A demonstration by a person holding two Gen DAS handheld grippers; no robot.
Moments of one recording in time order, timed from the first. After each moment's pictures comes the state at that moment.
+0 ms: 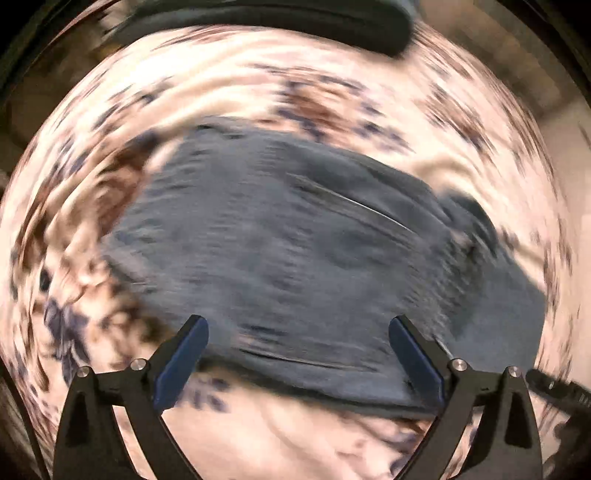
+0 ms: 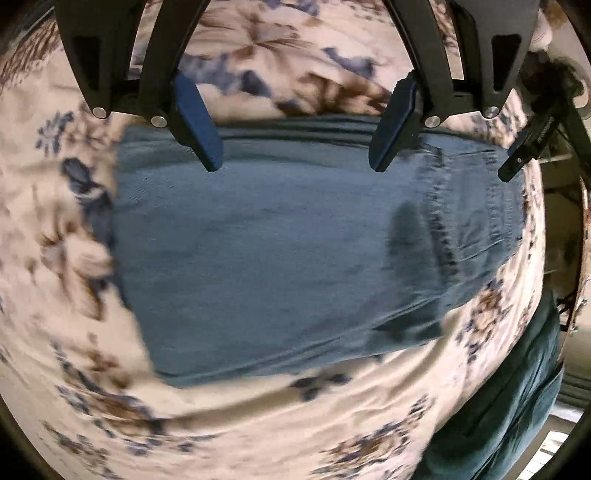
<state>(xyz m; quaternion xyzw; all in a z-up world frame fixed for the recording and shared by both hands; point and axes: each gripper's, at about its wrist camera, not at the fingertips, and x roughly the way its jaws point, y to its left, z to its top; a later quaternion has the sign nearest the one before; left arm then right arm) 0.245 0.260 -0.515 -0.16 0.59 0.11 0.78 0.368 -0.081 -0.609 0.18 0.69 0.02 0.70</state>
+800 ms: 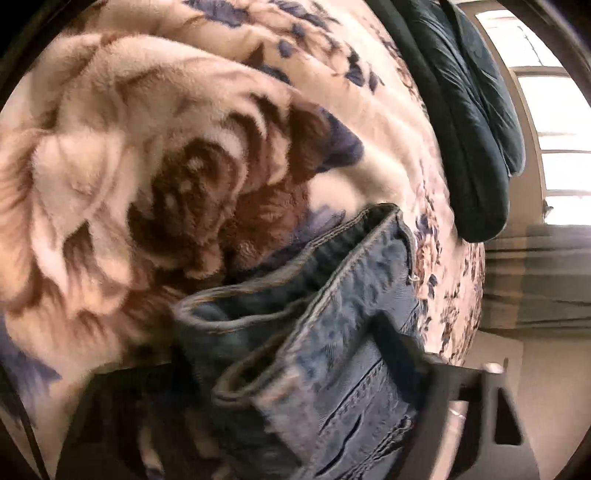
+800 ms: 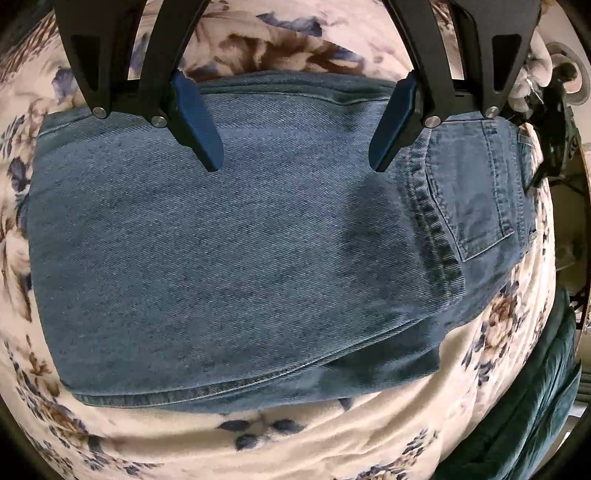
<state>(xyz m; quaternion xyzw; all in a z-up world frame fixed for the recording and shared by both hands) 0.232 0.403 -0.596 -0.54 0.44 0.14 0.71 0.396 -0.010 -0.658 0.18 0.72 0.00 0.67</state>
